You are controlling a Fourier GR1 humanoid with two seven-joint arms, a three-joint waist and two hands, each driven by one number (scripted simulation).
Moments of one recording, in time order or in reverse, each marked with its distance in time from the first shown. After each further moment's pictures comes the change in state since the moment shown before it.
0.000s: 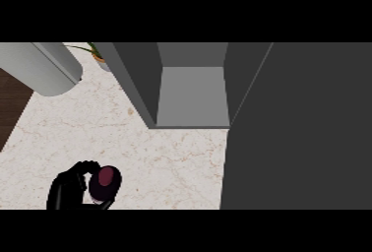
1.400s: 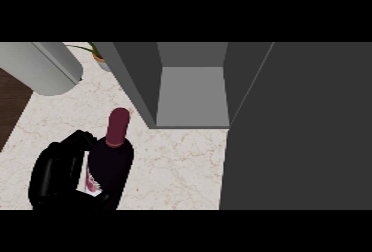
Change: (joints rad) left arm 0.010 -0.041 -0.172 -0.702 -0.002 0.197 0.576; right arm 0.006 0.033 0.020 0.000 0.000 0.005 0.014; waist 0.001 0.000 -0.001
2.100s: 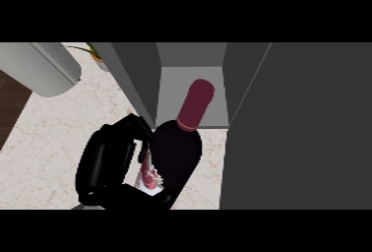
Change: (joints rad) left arm -0.191 -0.045 -0.332 -0.099 -0.061 0.335 0.230; right arm -0.014 0.005 -0.023 0.011 -0.012 0.016 -0.005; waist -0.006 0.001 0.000
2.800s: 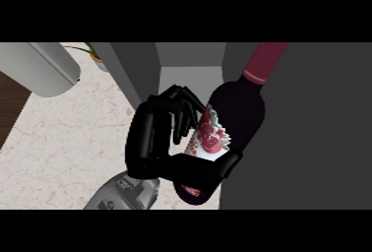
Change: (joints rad) left arm -0.344 -0.002 -0.161 0.171 -0.026 0.393 0.094; right arm 0.012 0.003 0.018 -0.006 -0.002 0.010 -0.001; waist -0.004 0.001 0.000
